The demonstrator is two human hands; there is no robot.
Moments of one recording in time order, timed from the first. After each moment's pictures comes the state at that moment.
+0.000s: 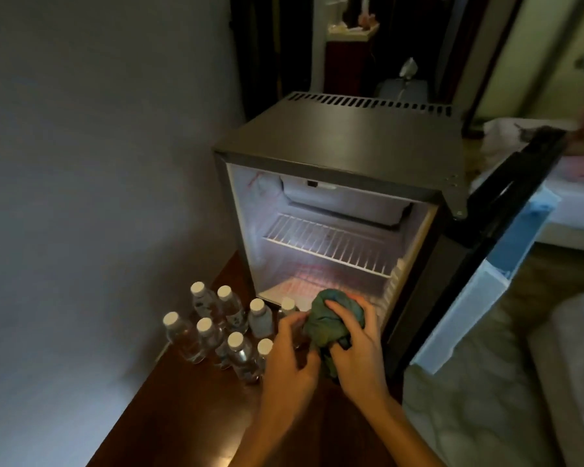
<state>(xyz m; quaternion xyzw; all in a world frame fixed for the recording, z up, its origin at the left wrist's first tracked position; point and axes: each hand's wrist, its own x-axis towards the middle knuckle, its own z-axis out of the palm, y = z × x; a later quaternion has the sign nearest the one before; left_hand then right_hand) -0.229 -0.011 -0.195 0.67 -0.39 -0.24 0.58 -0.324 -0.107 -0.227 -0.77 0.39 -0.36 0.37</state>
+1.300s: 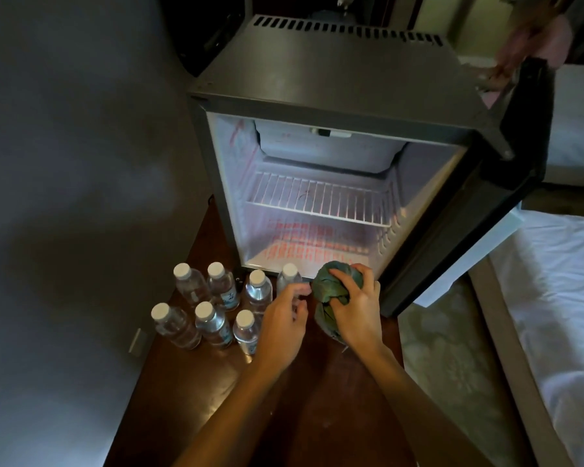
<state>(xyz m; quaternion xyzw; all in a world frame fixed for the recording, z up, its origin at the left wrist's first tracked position) -0.136 -0.027 -0.262 0.69 -0.51 -0.28 0.44 -0.275 -0.101 -0.273 -0.75 0.57 -0.26 0.22</state>
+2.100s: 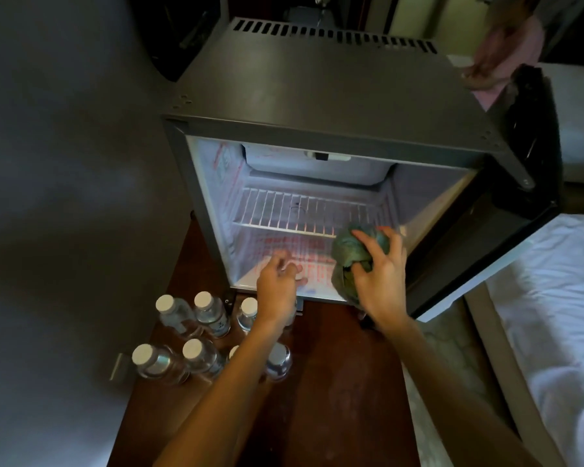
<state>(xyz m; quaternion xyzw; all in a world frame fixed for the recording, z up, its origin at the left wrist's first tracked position) -0.109 -0.136 -0.235 0.64 -0.27 -0.45 0.56 -0.272 -0.180 -0.212 -0.73 0.57 -0.33 0.18</state>
